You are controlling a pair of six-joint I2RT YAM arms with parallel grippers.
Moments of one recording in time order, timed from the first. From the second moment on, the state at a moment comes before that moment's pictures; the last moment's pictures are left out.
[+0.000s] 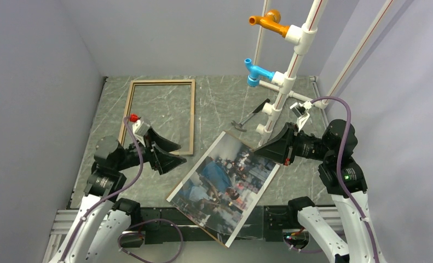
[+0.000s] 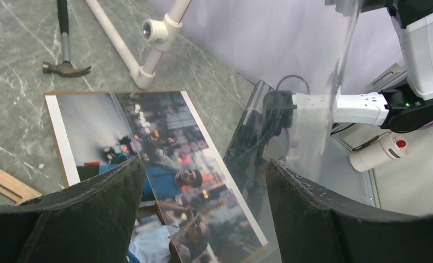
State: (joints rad) left arm -0.28 0.55 0.61 -0.03 0.93 -0.53; right arm 0.22 0.67 1.05 -0.47 -1.09 0.65
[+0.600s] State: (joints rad) left arm -0.29 0.41 0.75 -0.36 0.77 -0.38; right arm 0.22 0.68 1.03 -0.49 -1.04 0.62
